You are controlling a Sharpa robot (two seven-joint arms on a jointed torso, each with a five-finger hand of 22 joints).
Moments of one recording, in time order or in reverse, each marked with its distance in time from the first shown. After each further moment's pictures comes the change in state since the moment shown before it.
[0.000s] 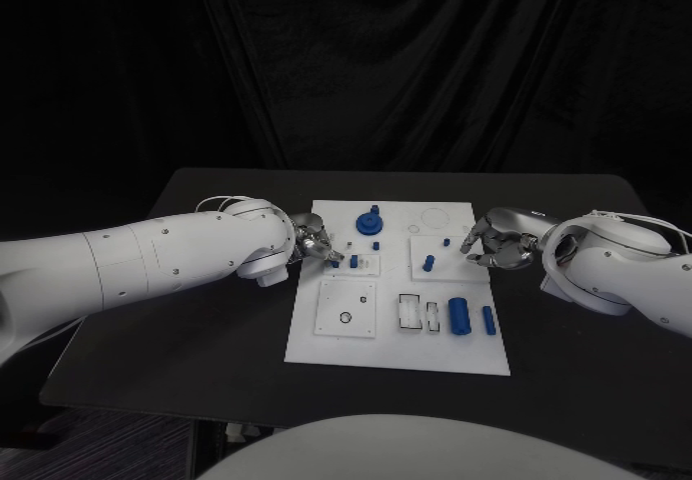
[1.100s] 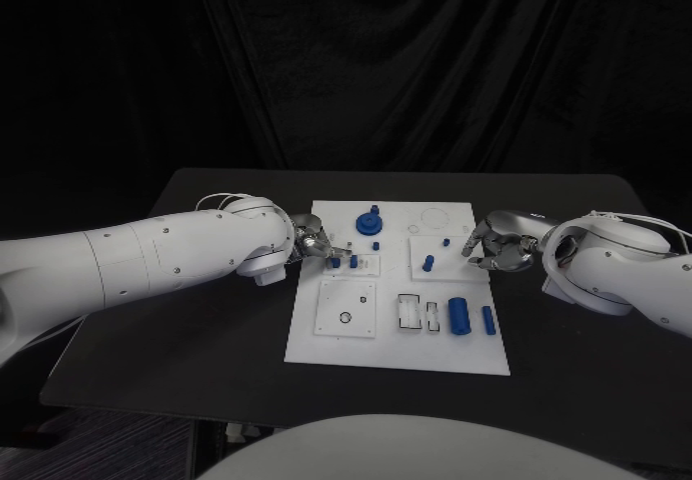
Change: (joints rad) left arm 0.000 0.003 0.006 -0.009 -0.018 0.041 -0.027; left_hand -0.175 0.016 -0.273 0.171 -0.158 0.015 0.009 -0.054 -0.057 -0.001 0.013 0.000 0.000 0.000 0.007 -0.009 0.000 0.000 0.003 0.010 0.000 0.000; right arm 0.000 -0.001 0.000 -0.001 0.000 0.030 -0.015; right_hand 0.000 0.000 0.003 -0.003 0.000 0.004 0.004 0.000 0.000 -0.011 -0.004 -0.008 0.000 0.000 0.000 -0.014 0.000 0.000 -0.014 0.000 -0.026 0.000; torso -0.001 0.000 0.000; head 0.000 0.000
